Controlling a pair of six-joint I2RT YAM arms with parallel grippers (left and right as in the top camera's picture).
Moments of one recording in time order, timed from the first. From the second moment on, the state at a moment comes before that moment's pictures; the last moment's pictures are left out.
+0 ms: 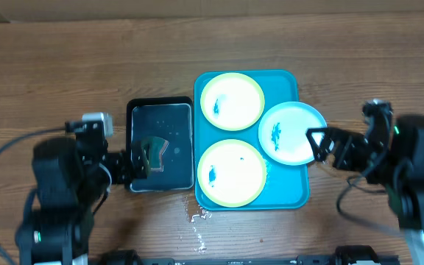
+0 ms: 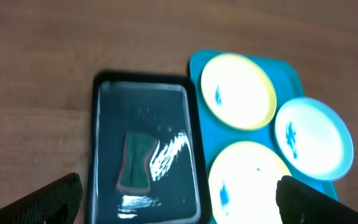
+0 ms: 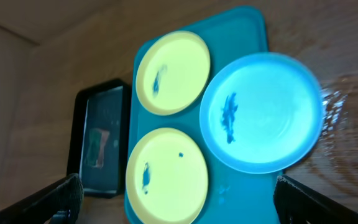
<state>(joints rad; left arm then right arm) 0.07 0.82 1.04 -0.94 0.28 -0.15 0.01 0.92 1.09 -0.98 -0.42 0.34</state>
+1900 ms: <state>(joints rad) -0.16 1.80 1.19 -0.93 -0.02 -0.21 0.55 1.30 0.85 -0.81 -0.12 0.70</state>
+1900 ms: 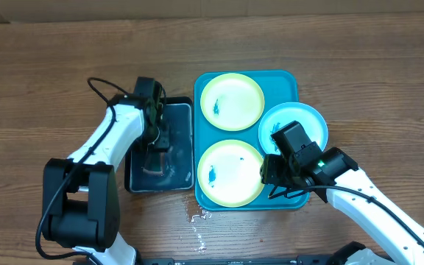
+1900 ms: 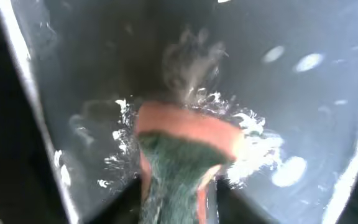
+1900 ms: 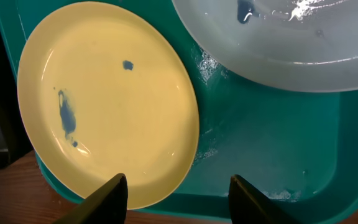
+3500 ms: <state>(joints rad) -0.16 1.79 1.05 -0.78 0.03 -0.23 0.37 1.30 0.85 -0.84 -0.25 0.60</state>
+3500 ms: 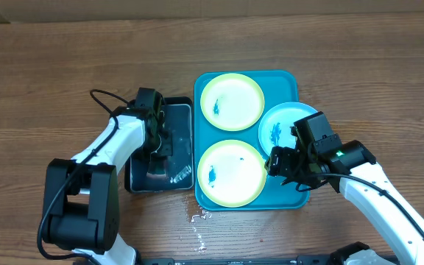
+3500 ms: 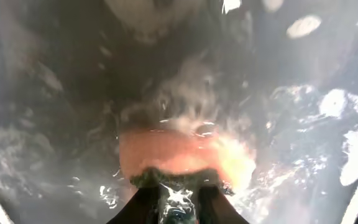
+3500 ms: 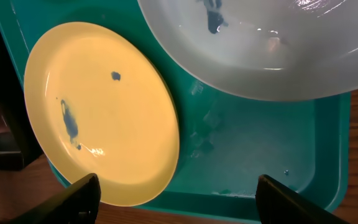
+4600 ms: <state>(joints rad) -0.16 1.80 1.05 -0.86 0.06 -0.23 0.37 1.30 0.83 -0.84 -0.25 0.60</state>
